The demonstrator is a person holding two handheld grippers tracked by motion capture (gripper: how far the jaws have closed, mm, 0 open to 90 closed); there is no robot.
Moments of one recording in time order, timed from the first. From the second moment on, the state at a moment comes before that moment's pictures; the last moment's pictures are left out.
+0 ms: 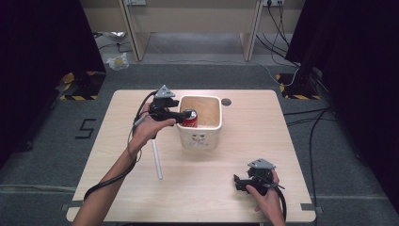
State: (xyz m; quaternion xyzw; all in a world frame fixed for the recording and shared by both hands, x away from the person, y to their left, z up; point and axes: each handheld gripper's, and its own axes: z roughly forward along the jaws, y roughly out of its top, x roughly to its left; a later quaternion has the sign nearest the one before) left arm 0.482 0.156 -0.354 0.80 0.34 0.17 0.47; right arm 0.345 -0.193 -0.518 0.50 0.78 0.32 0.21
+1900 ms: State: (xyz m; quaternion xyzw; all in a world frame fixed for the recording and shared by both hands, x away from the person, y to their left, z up) left arm 0.447 0.245 -0.457 0.77 0.46 0.18 0.41; right arm 0.345 -0.193 -0.518 0.50 0.78 0.31 0.21
